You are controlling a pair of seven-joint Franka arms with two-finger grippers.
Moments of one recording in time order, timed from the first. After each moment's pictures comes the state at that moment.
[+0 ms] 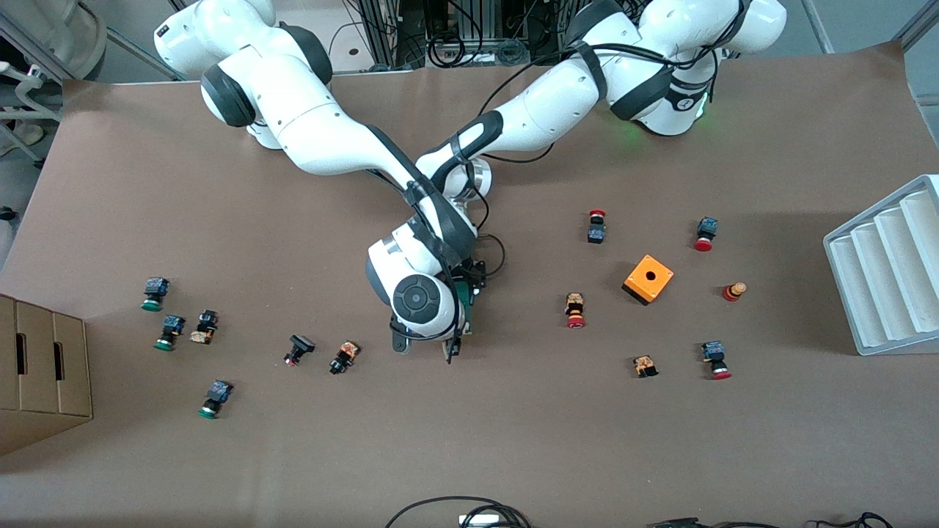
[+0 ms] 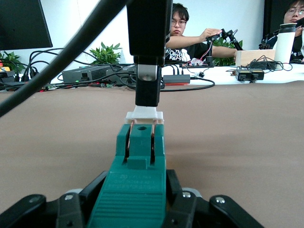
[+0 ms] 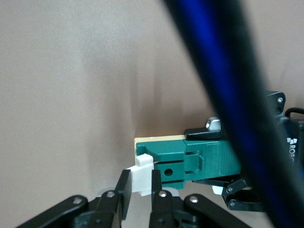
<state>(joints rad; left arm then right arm) -0.81 1.15 -0.40 -1.47 2.04 1.71 -2.45 0.68 0.99 -0.10 -1.02 0.26 1.97 2.10</state>
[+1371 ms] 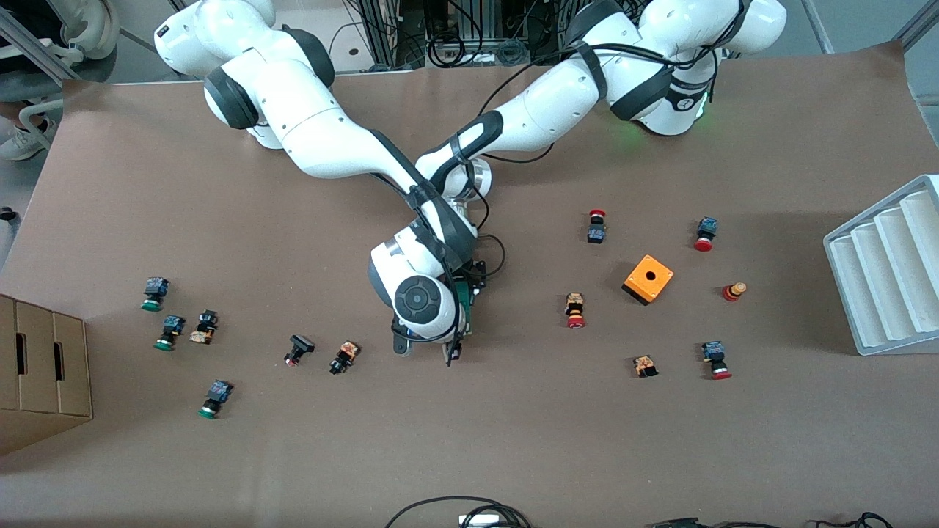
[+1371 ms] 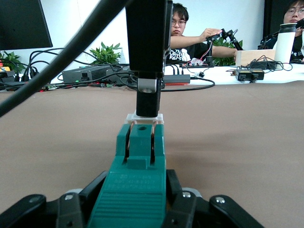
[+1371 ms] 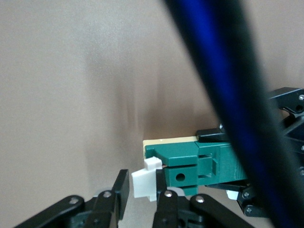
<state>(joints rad) -0.81 1.15 -0.40 -1.47 2.04 1.71 -2.45 0.69 1.01 -0.11 -1.03 0.26 2.02 2.12</state>
